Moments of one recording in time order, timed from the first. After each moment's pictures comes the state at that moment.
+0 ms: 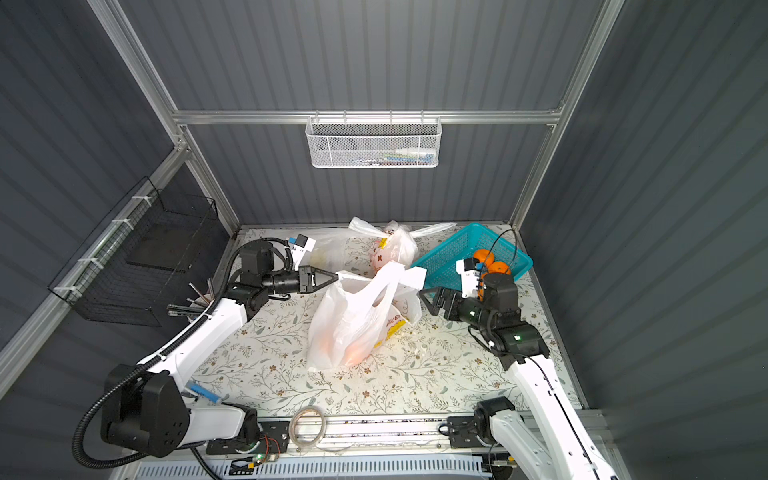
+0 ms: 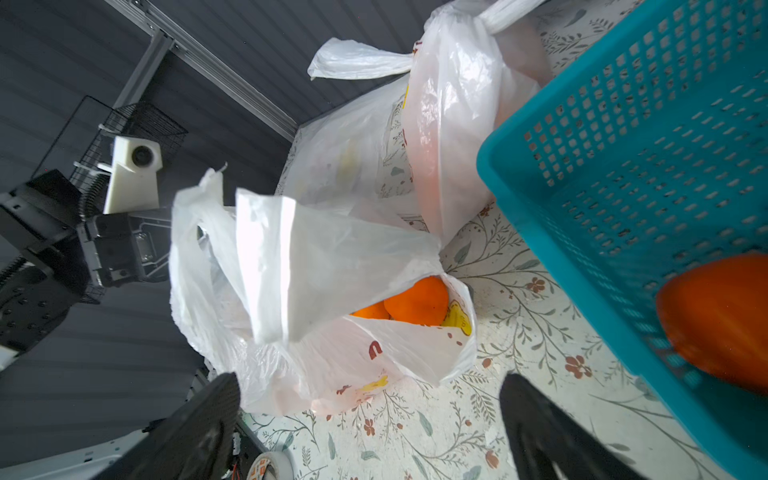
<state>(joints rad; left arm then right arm) -0.27 1.34 0.99 -0.11 1.01 -0.50 0.17 0.85 0.84 -0.50 -0.55 0.49</state>
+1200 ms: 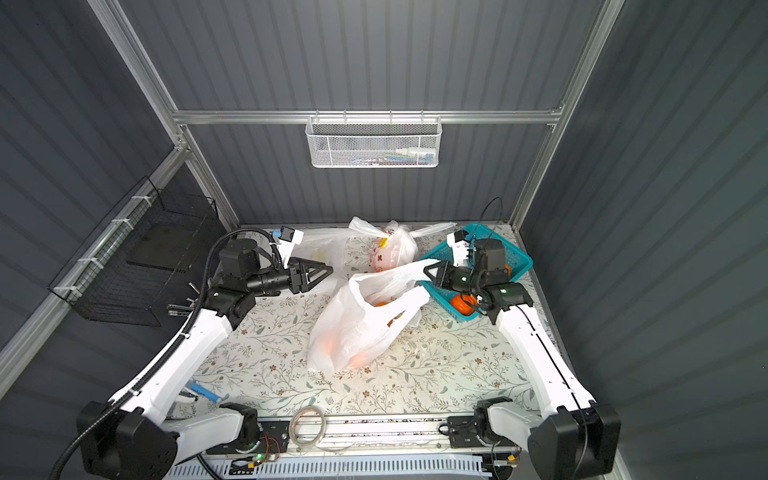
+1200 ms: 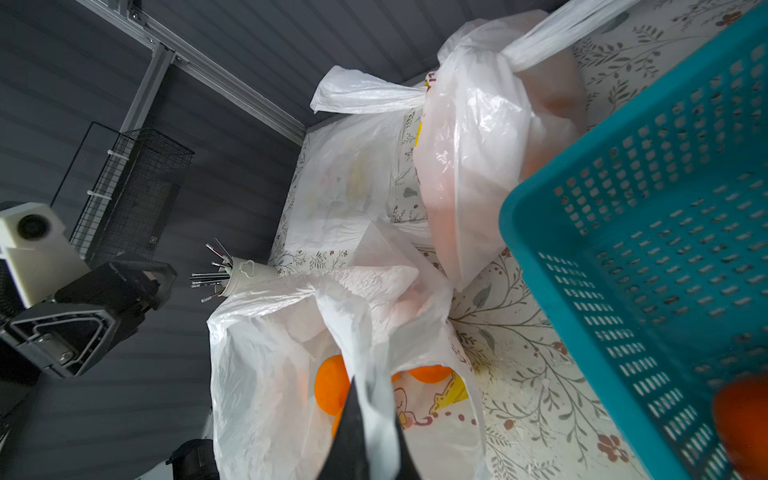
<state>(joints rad) -0.34 1.16 1.04 -0.20 0.79 -0.27 0.14 1.17 1.04 -0.45 -0.62 0.49</state>
